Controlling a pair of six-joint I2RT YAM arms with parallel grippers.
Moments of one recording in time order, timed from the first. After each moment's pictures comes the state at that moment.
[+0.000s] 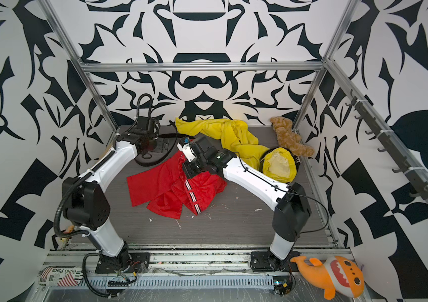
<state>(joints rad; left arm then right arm) -0.28 1.72 1.52 -0.67 -0.16 -0.07 0.80 1.75 1.59 -0.61 -0.25 0.21</state>
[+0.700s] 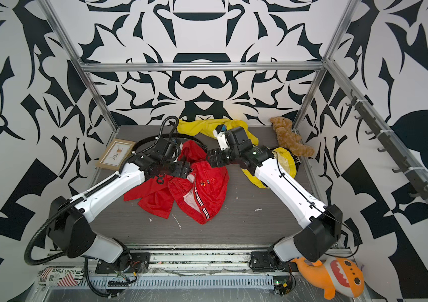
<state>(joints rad) -0.61 1.53 1.26 -0.68 -0.05 -0.27 0.55 1.43 1.38 -0.70 -0.18 0.27</state>
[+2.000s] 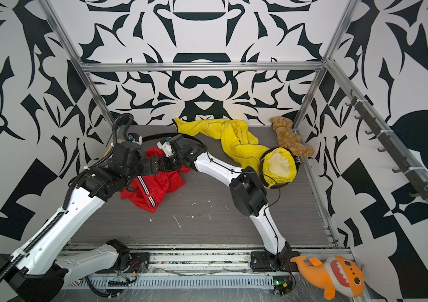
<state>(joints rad) -0.54 1.12 1.20 -0.82 -0.37 -0.35 0.82 2.26 1.95 -0.37 -0.57 0.56</state>
